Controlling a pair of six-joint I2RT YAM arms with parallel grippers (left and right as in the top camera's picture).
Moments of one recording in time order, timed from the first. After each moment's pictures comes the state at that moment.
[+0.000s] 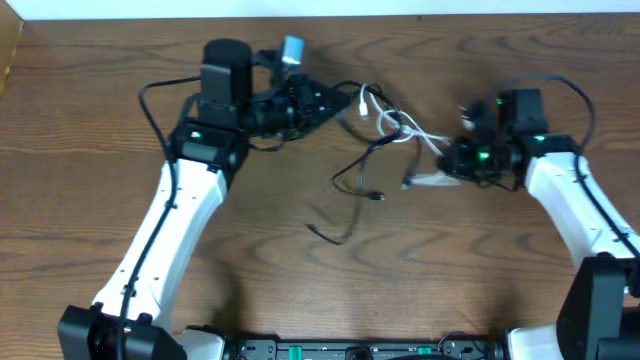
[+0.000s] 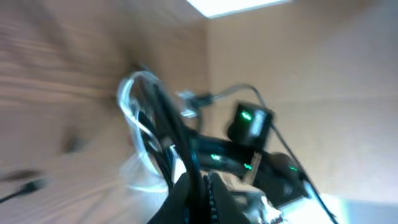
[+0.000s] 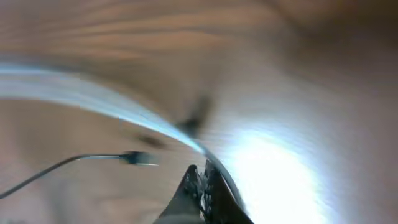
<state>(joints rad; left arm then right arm) -0.23 1.49 1.26 -0.30 0.90 -0.92 0.03 1.61 1.06 -0.67 -0.46 0.28</state>
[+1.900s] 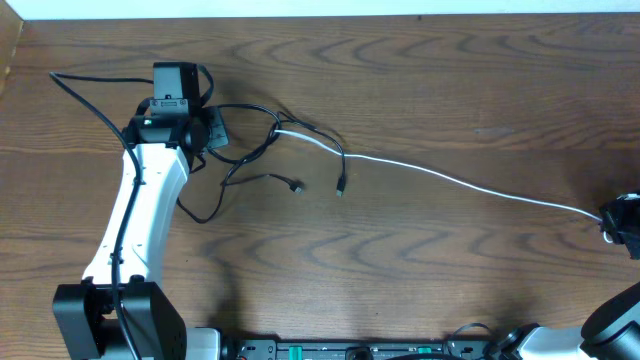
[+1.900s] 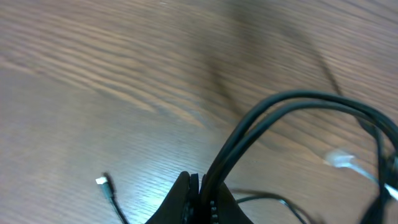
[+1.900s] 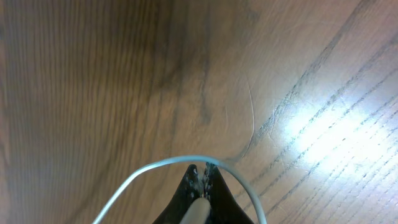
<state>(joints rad) 0.01 1.57 1.26 -0.73 -0.12 -0.25 -0.79 1.61 1.06 -0.84 -0.14 0.42</state>
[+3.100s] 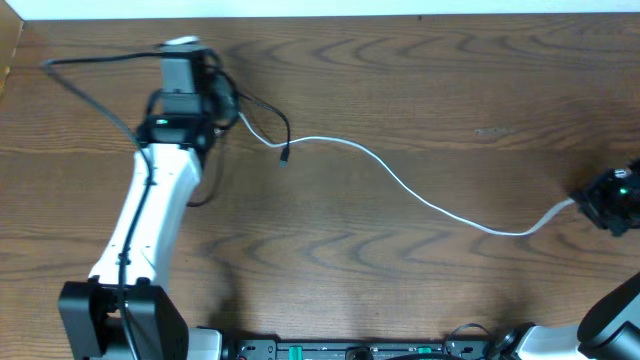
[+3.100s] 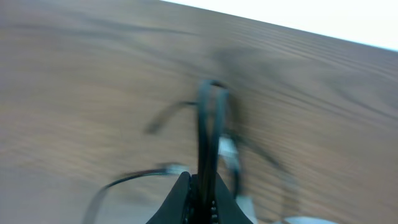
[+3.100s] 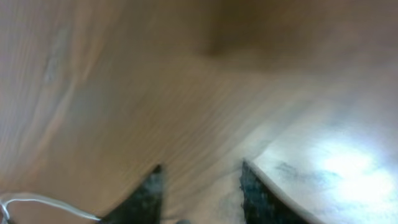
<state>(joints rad) -0.10 1.56 1.26 -0.44 -0.12 -0.22 -0.65 1.61 1.05 -0.79 -0.37 0.21</state>
